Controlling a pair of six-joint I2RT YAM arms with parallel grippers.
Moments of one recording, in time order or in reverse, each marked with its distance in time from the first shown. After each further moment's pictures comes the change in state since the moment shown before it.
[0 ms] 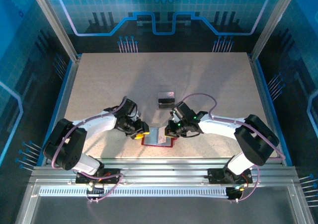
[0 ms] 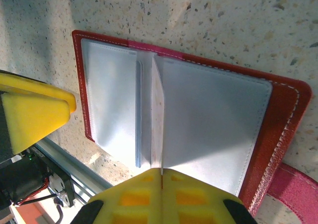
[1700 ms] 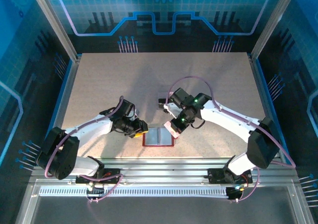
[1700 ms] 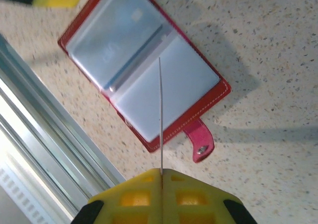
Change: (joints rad) left arm -0.008 -0.120 -0.039 0.027 -0.047 -0.011; right arm 0.005 -0.029 0.409 -0.708 0.188 -0.916
